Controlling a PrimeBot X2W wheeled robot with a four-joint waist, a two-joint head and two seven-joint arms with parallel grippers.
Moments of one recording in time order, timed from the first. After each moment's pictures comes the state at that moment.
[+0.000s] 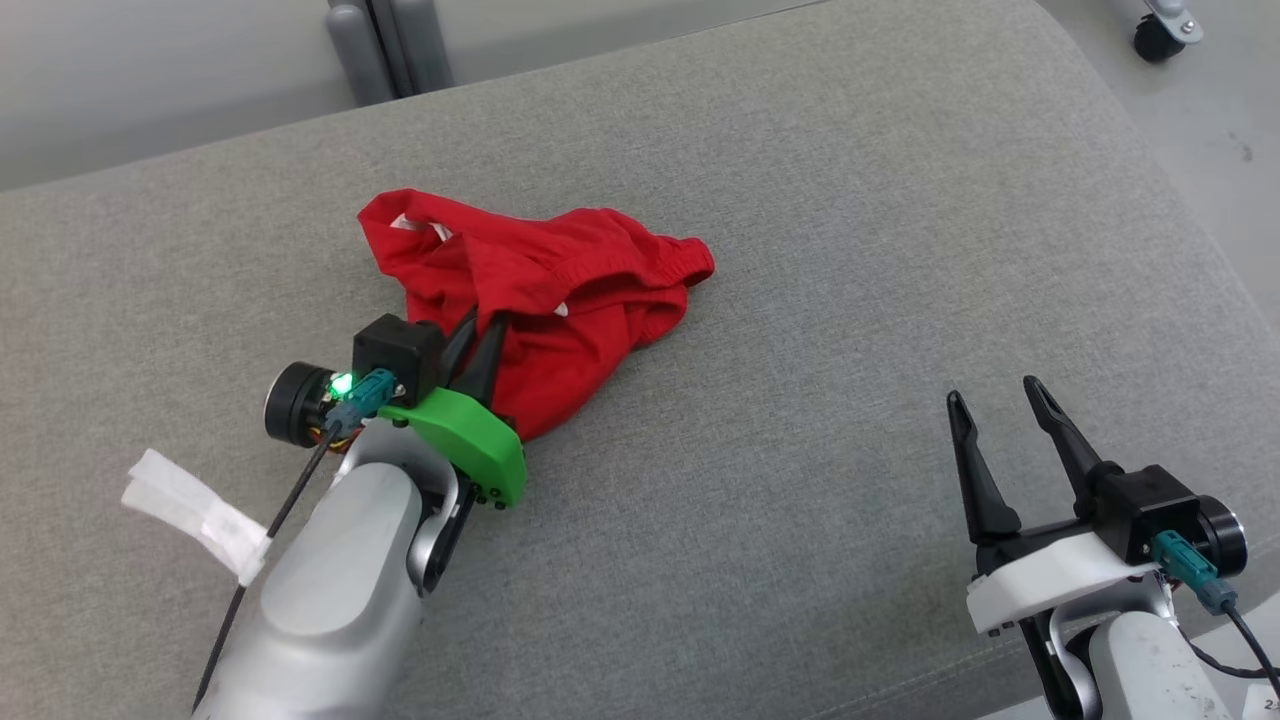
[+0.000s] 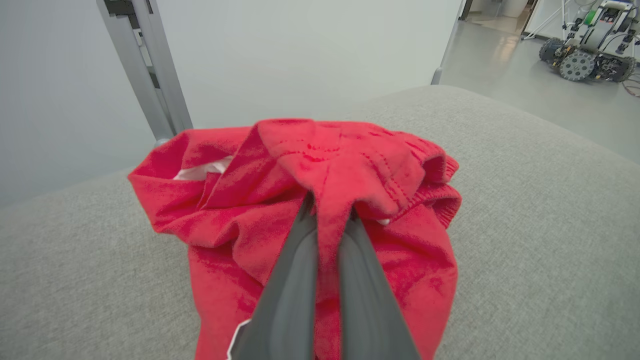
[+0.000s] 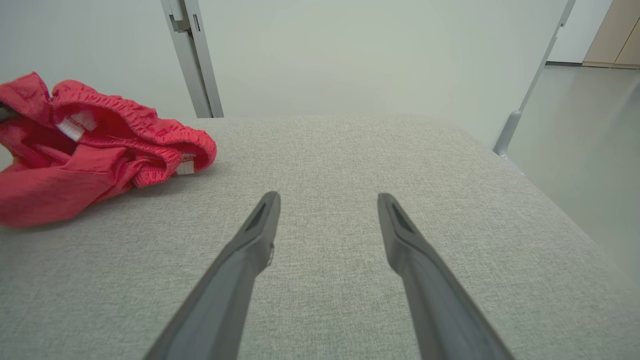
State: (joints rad) left arm -0.63 0.12 -0.54 0.72 -0.42 -0.12 -0.26; right arm -0.13 -0.05 0.00 0.17 0.08 0.13 -0.26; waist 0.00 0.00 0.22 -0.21
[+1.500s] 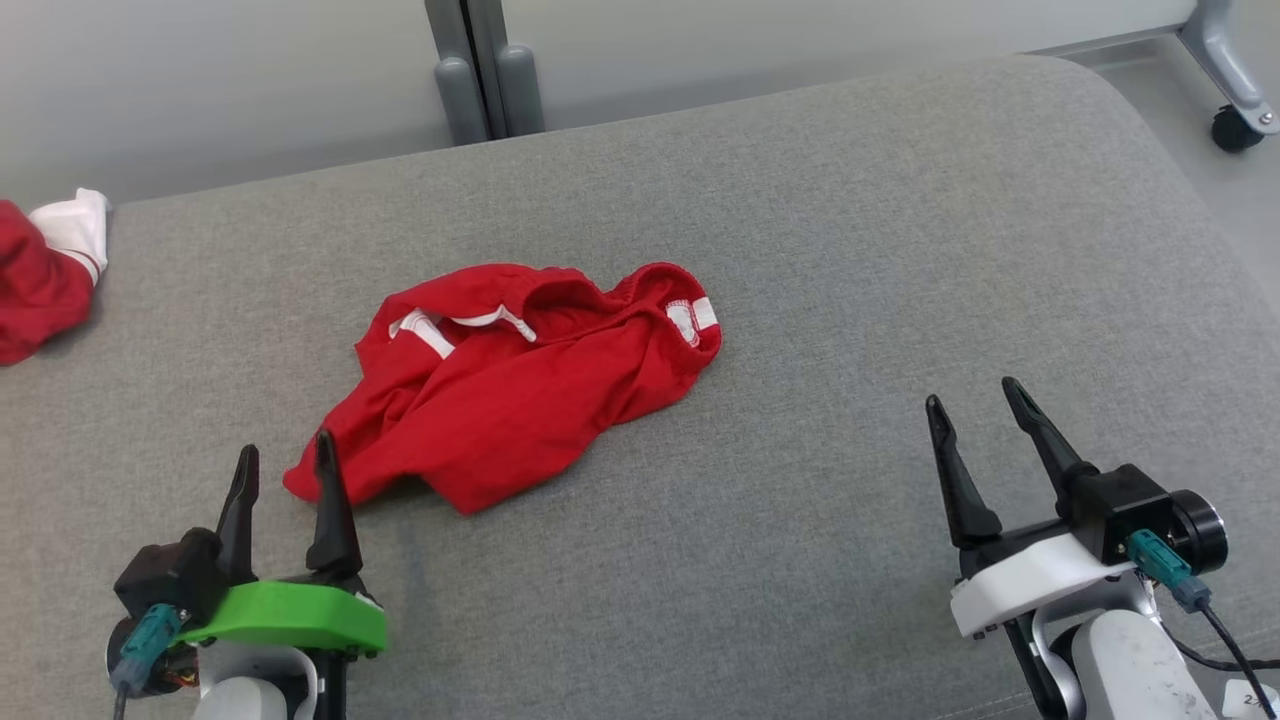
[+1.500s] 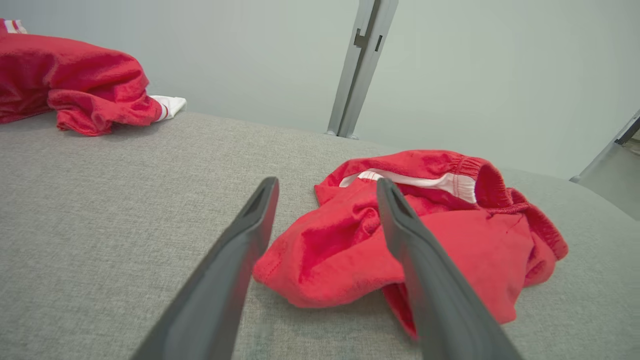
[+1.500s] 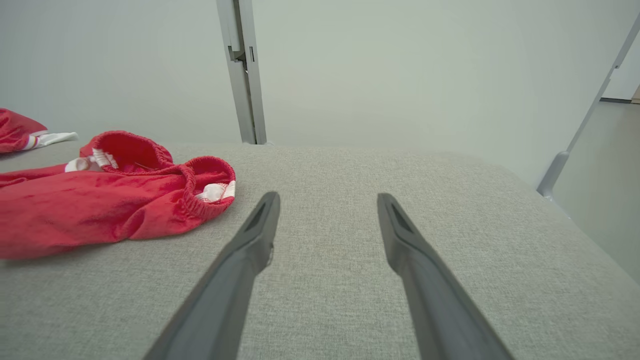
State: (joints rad) left arm -0.13 0.05 0.03 0.31 -0.35 -0.13 -0.26; right arm -0.14 -0.05 0.02 0.18 0.06 0.13 -0.26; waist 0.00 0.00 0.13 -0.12
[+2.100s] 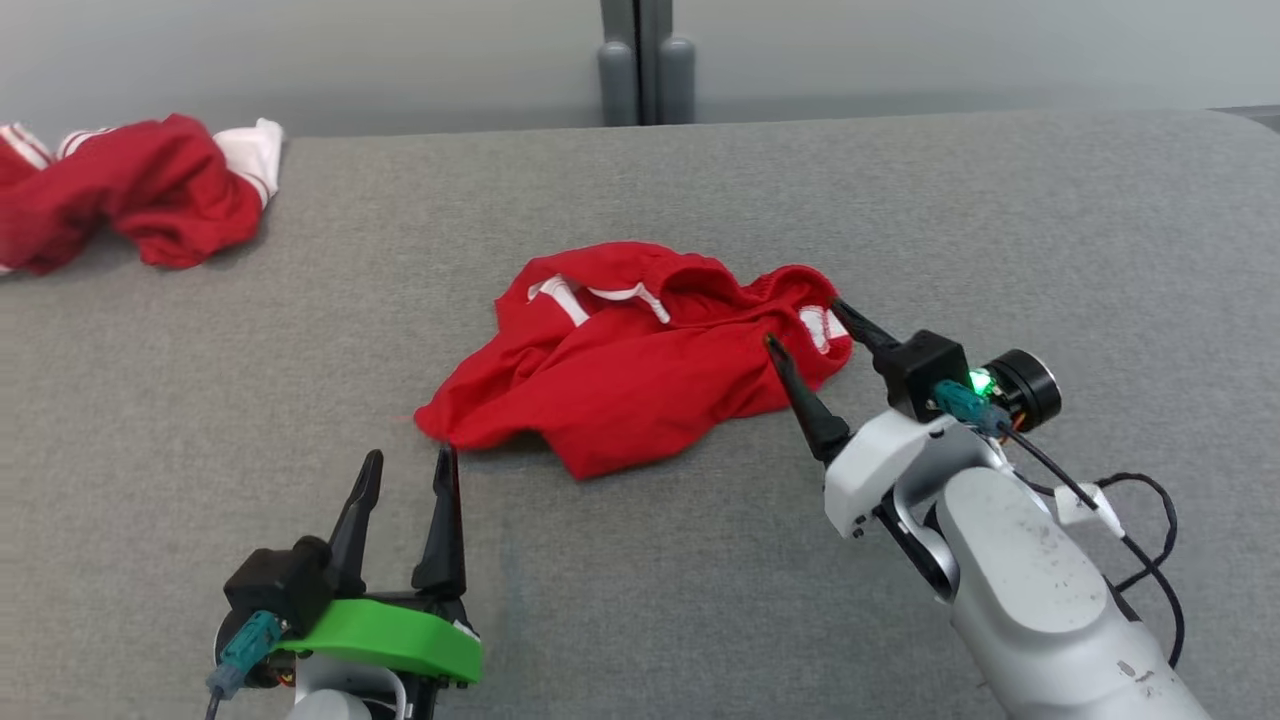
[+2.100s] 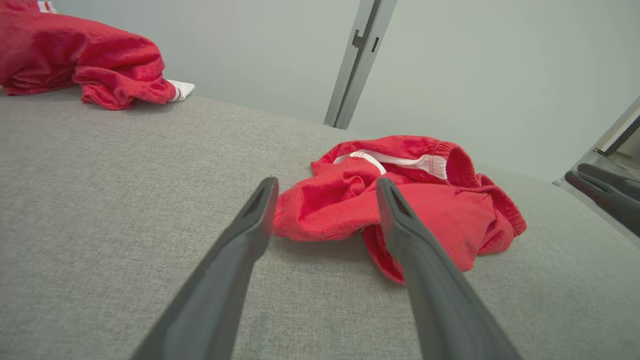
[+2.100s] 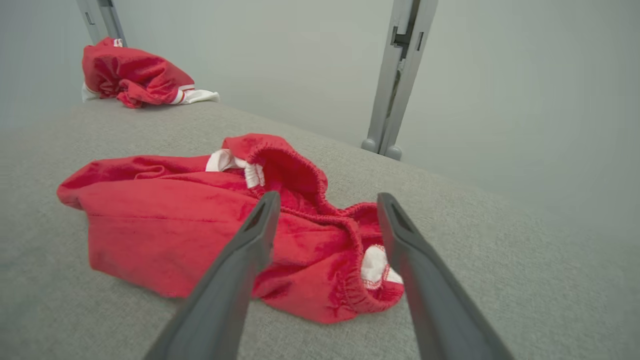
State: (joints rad) left arm -0.09 0.05 -0.17 0.25 -0.41 -0.13 -0.26; right arm -0.52 -0.05 0.30 0.55 0.07 0.13 -0.21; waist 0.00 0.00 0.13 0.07
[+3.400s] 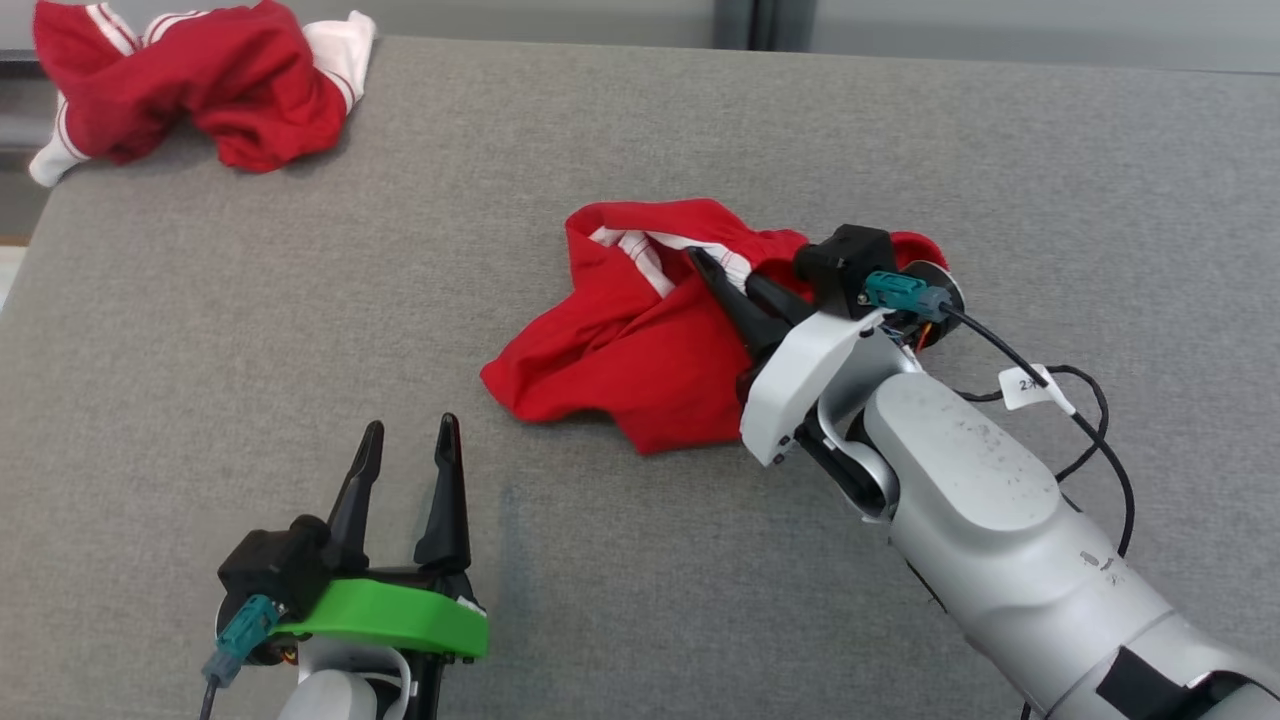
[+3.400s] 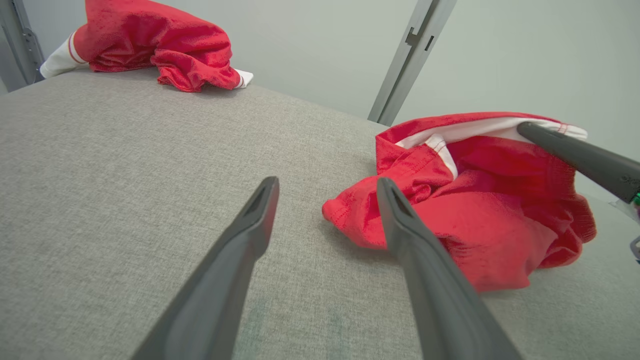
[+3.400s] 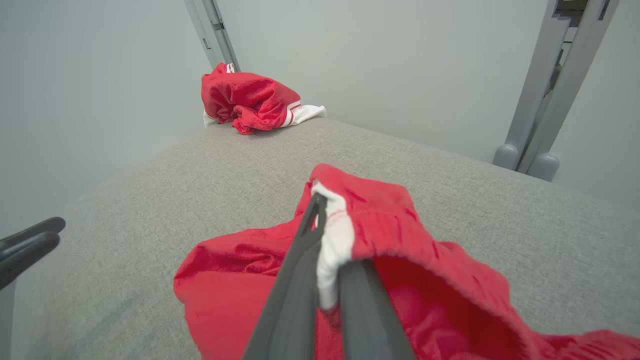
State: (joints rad) left arm -0.11 0.05 -0.21 0.20 -0.44 -0.09 -0.26; right arm -0.78 -0.05 0.61 0.66 0.47 0.13 -0.16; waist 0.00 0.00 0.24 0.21
